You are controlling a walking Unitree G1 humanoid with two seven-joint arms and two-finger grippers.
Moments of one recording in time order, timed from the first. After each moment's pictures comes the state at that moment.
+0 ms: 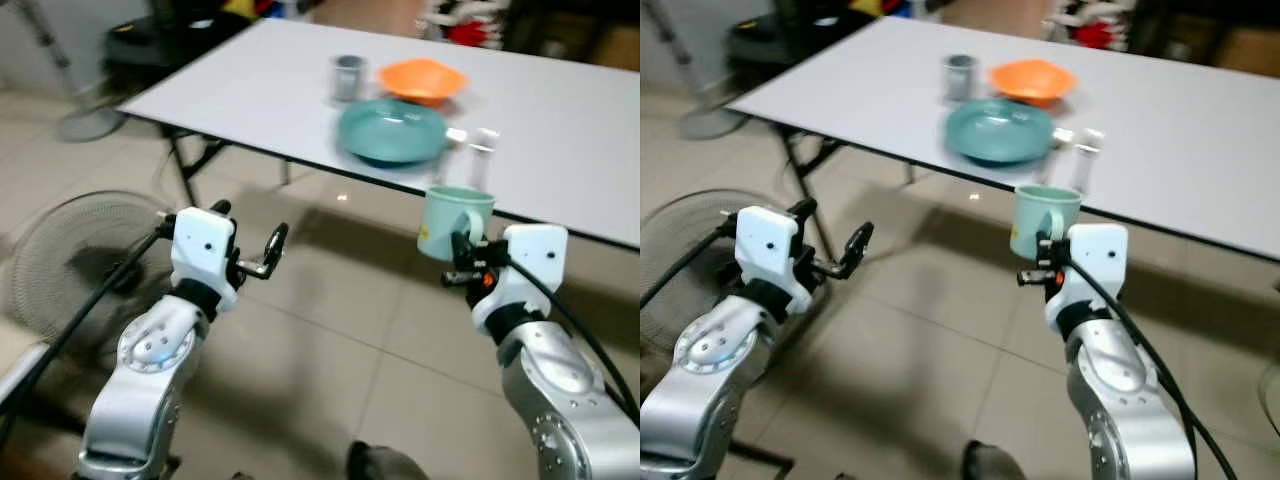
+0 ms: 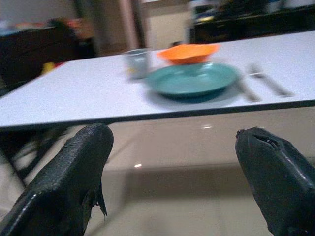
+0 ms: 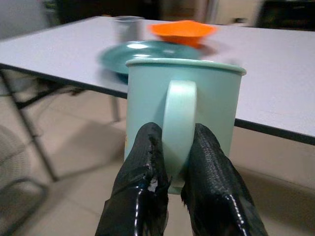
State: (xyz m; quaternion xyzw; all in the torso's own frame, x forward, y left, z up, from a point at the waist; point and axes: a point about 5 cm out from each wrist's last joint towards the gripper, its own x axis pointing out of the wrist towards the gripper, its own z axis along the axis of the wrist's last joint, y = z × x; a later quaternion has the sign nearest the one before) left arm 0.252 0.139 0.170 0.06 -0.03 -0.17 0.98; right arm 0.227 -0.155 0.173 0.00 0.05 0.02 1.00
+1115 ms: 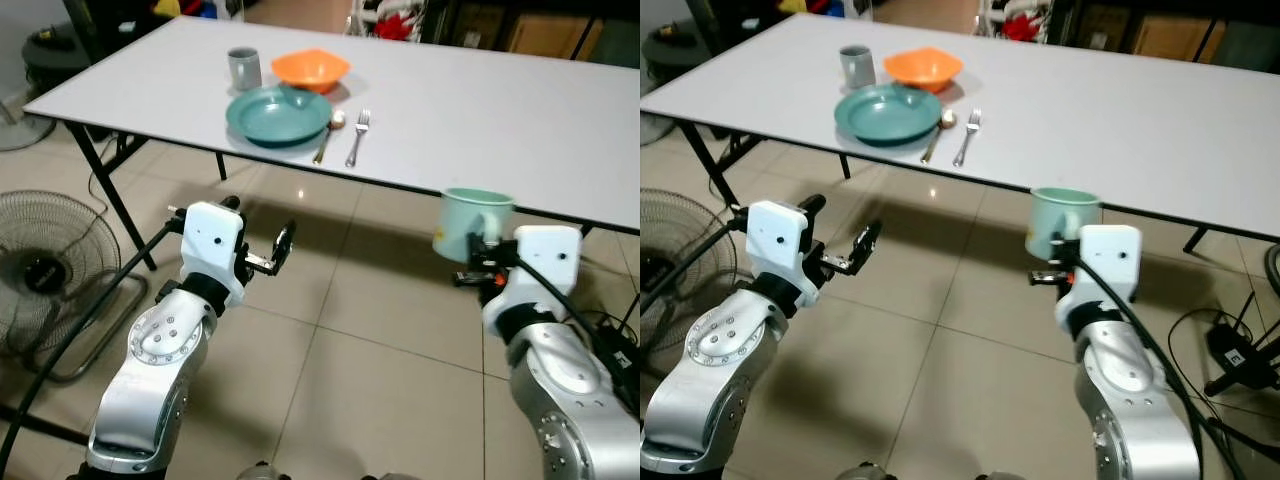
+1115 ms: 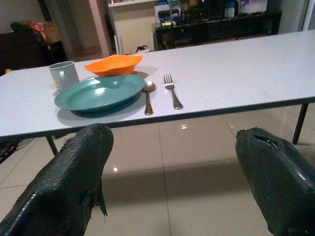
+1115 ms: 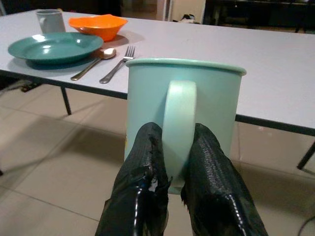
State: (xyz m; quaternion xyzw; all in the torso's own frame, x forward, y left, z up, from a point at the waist) left arm 0.258 0.138 0.171 0.07 -0.02 -0.17 0.98; right arm 0.227 -0.162 0.173 -0.01 0.06 -0.01 1.00
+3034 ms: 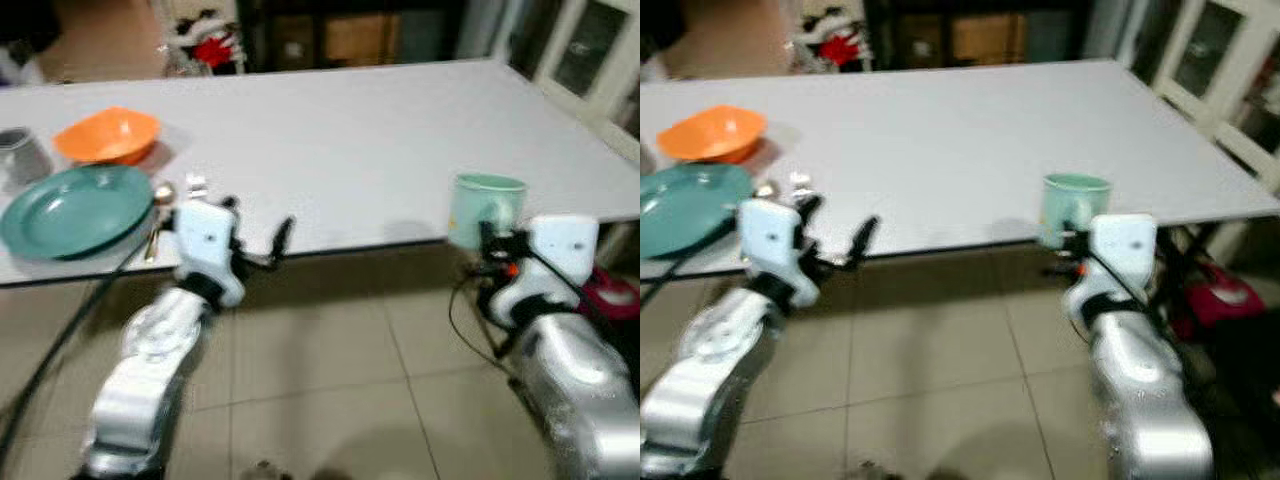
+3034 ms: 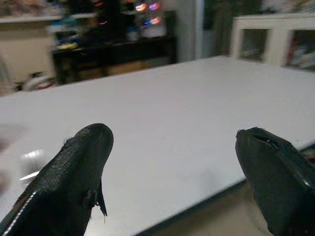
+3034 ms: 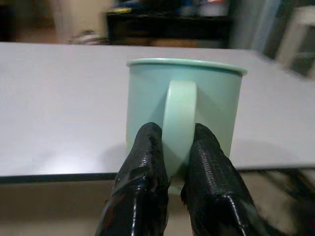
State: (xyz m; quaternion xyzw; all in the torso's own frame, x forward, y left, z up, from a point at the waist) left arm 0.256 0.148 0.171 0.04 -0.02 -0.15 0.99; right arm 0.233 -0.160 0.179 -0.02 0.03 0.03 1.00
